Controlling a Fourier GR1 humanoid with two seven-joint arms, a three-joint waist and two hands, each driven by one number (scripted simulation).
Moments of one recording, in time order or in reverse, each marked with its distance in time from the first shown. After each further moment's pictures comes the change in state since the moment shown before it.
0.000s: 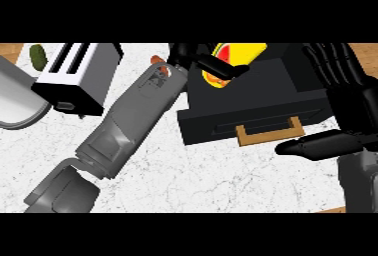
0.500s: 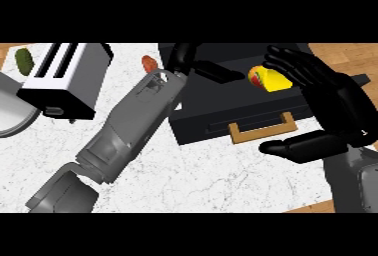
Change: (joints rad) left arm 0.057 0.000 -0.028 -0.056 0.142 -0.011 -0.077; right arm -0.052 0.015 0.070 0.021 -0.092 0.110 0.007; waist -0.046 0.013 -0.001
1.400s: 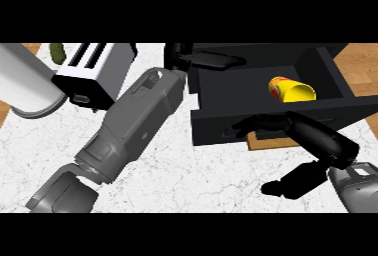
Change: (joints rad) left arm 0.010 0.000 0.061 -0.036 0.220 0.047 -0.207; right arm 0.103 -0.214 0.243 -0.009 0.262 0.261 0.055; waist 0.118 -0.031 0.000
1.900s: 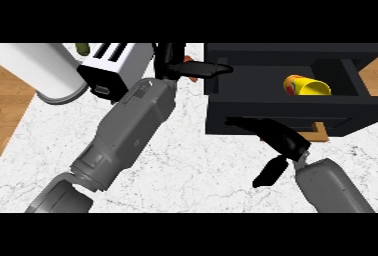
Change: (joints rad) left arm 0.106 0.014 0.028 -0.065 0.025 -0.070 -0.060; right arm -0.024 0.049 0.134 0.394 0.361 -0.169 -0.181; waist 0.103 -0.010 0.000
